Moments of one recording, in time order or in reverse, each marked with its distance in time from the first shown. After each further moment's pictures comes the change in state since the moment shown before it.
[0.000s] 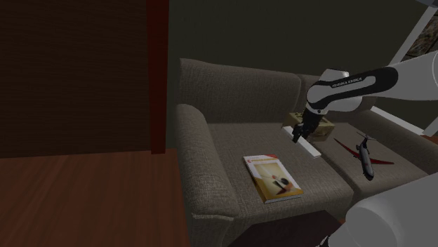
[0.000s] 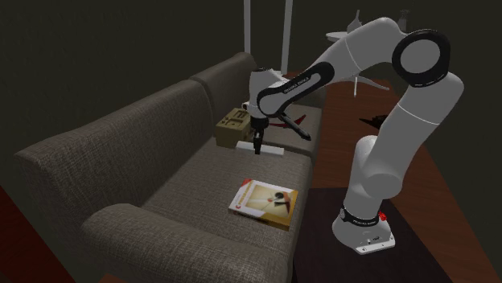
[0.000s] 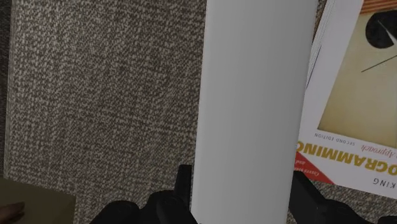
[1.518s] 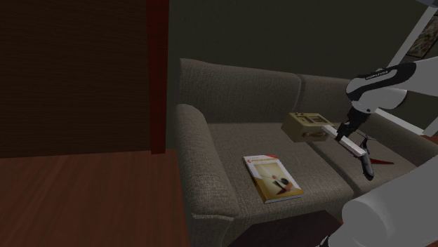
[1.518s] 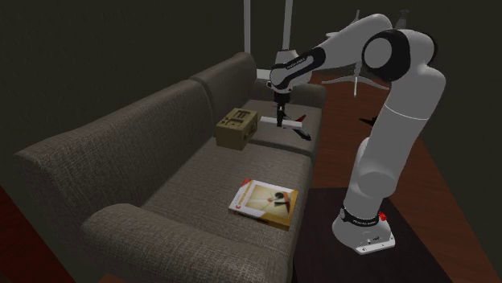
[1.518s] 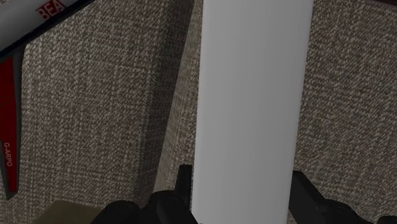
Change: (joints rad) arm -0.140 0.163 -0.304 0.270 0.041 -0.093 -0.483
